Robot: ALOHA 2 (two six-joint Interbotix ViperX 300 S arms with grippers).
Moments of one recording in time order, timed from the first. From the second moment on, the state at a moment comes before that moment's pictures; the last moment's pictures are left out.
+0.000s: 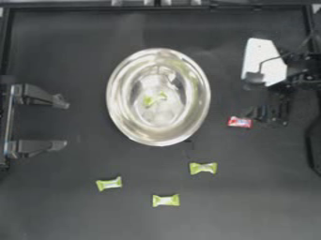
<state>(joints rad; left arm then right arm) 0.06 -0.96 1.12 -0.14 0.00 0.13 -0.33 -0.45 0.74 0.04 0.83 -0.11</state>
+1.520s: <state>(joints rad) 0.06 -0.96 1.12 -0.16 0.00 0.13 -0.36 -0.08 0.88 -0.02 0.57 -0.07</state>
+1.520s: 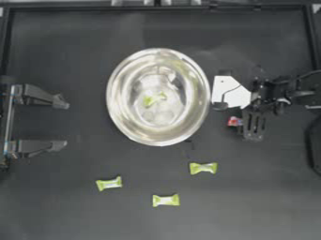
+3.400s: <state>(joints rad) 0.07 -0.96 1.12 -0.17 0.00 0.13 -0.31 -0.02 0.46 0.06 0.44 -0.15</state>
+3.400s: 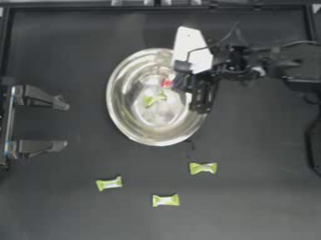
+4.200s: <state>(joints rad) 0.07 -0.96 1.13 -0.17 0.00 0.13 -0.30 0.09 0.41 0.05 0.39 -0.15</state>
